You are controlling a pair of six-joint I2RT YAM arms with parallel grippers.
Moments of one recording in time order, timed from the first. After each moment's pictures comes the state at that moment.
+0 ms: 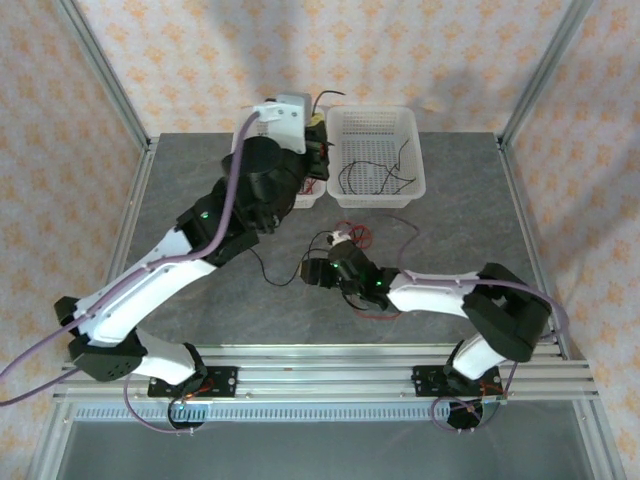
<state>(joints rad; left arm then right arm) -0.90 1.43 1.75 -0.29 -0.61 -0.15 0.92 1.51 0.69 0.18 0.06 0.81</state>
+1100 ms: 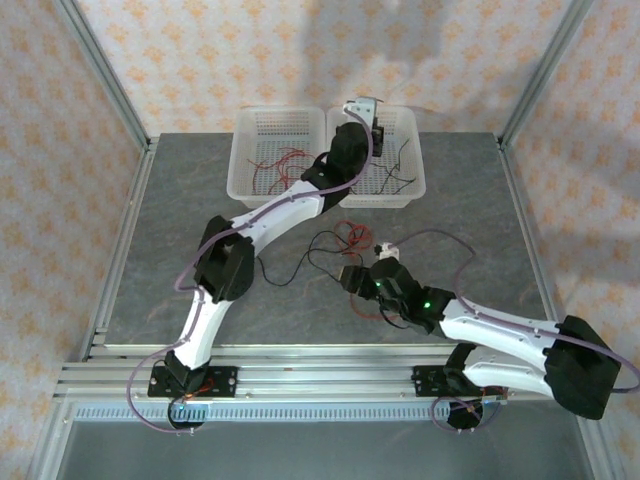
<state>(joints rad) -0.68 2.23 2.03 0.14 -0.44 -0.15 0.89 1.06 0.47 -0.05 0.20 0.92</state>
